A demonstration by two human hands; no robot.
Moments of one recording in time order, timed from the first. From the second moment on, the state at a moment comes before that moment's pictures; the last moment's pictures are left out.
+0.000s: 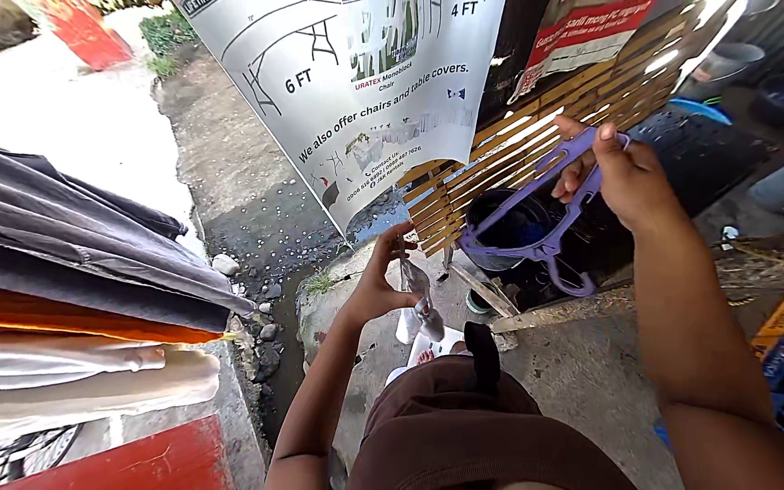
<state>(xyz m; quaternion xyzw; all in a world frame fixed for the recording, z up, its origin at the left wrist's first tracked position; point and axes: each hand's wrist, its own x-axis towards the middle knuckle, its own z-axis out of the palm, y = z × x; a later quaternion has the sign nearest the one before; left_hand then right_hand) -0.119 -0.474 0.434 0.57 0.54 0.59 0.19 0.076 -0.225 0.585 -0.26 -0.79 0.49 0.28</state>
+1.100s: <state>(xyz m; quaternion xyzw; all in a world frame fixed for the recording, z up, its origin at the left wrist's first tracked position) -0.122 -0.473 0.428 0.47 0.51 0.69 0.22 -0.041 -0.307 0.657 -0.02 -0.80 0.45 0.39</state>
